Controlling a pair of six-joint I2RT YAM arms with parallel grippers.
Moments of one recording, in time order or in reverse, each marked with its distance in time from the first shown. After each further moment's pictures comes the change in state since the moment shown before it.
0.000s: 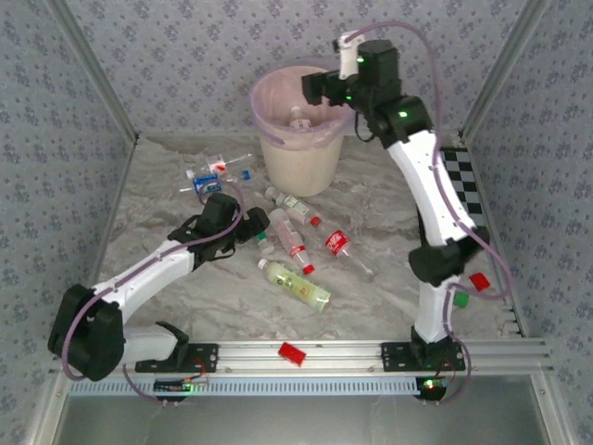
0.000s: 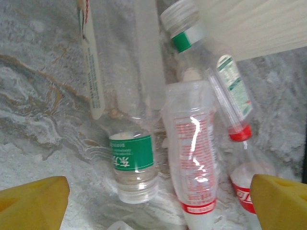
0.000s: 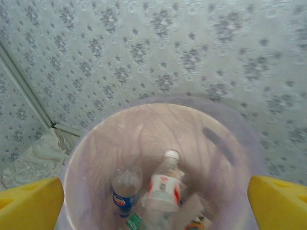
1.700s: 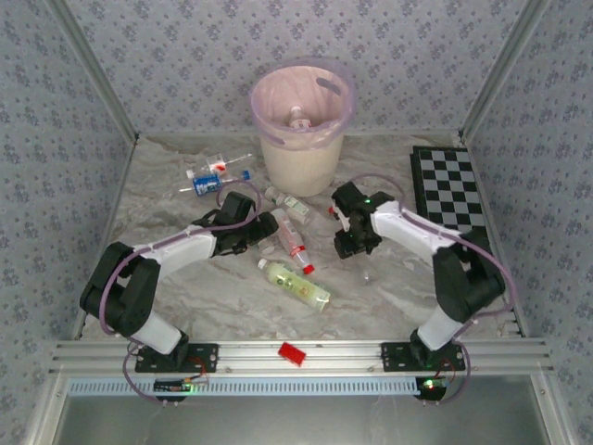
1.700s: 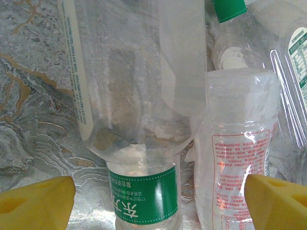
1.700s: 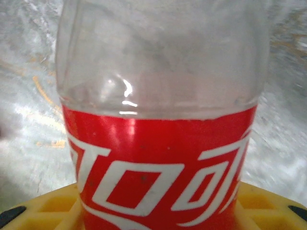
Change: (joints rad) left arm 0.010 0.267 0.050 0.101 0.063 -0.010; right arm 0.115 -0.293 -1.244 -0.170 0.047 0.070
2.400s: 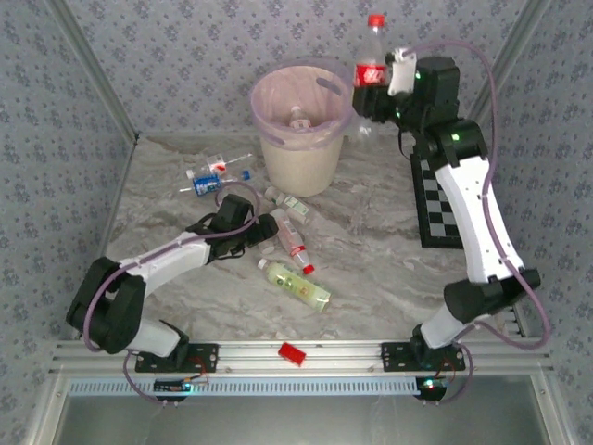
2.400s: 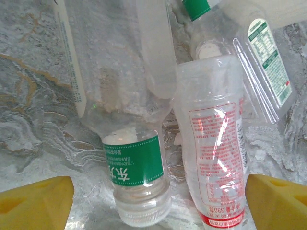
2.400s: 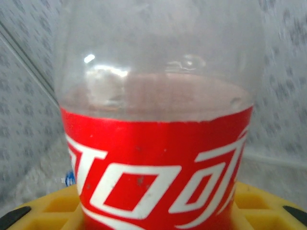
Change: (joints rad) left arm -0.034 -0.125 -0.037 -0.033 -0.041 0.048; right arm -0.259 0.026 0.923 0.240 -0.269 0.030
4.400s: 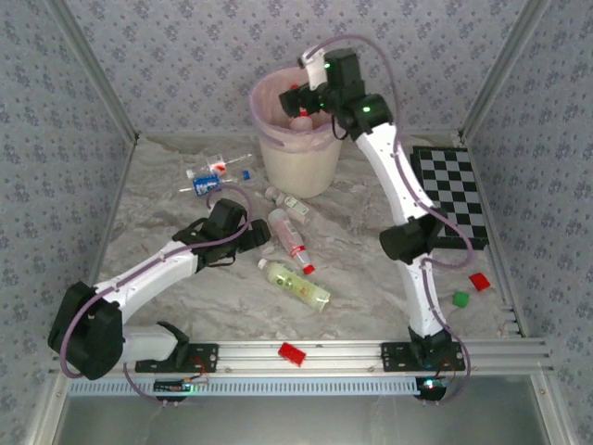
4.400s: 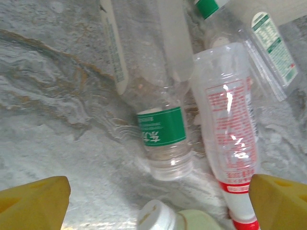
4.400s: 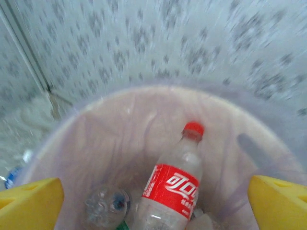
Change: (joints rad) left arm -0.026 -0.151 0.009 -0.208 -0.101 0.076; right arm 0.177 0.598 0.667 -0.147 0.153 -0.254
